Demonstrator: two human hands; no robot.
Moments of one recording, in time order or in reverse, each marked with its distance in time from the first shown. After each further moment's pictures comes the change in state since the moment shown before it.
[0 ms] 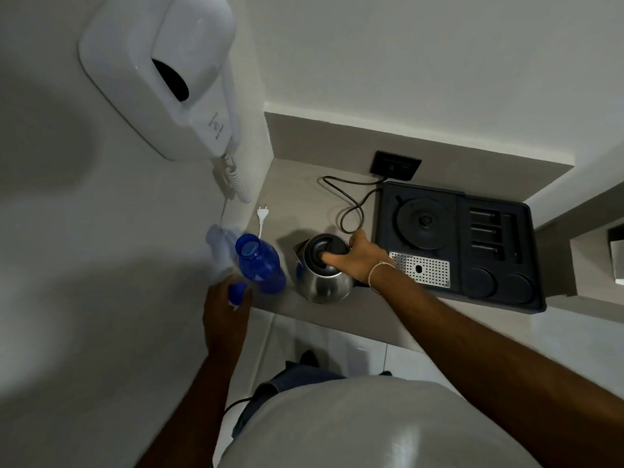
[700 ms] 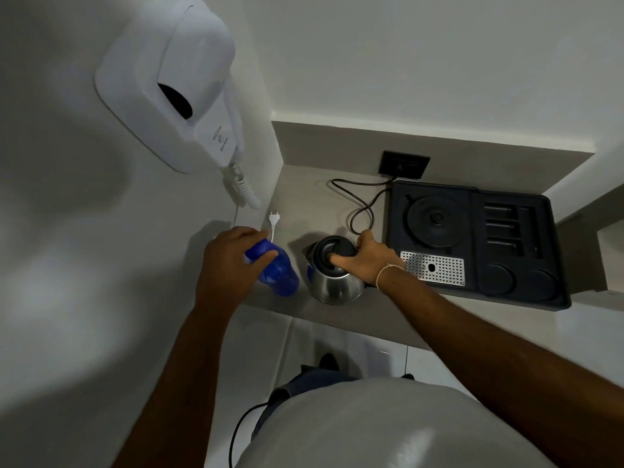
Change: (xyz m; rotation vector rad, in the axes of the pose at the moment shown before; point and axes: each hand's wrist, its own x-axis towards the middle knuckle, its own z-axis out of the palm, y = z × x) left_hand 0.066 0.112 -0.061 0.225 -0.194 0.373; right_hand -0.003 0.004 0.000 -0.035 0.056 -0.062
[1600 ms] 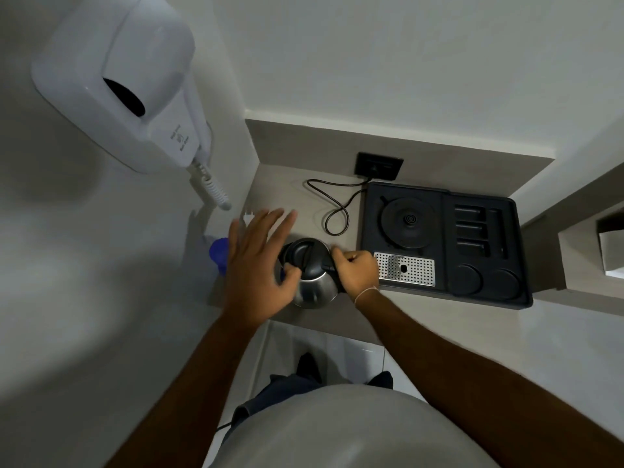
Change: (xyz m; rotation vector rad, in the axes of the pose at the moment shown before) left_hand -0.015 0.075 0.054 0.144 0.094 0.344; right_hand 0.002 0.037 0.027 0.587 0.296 0.098
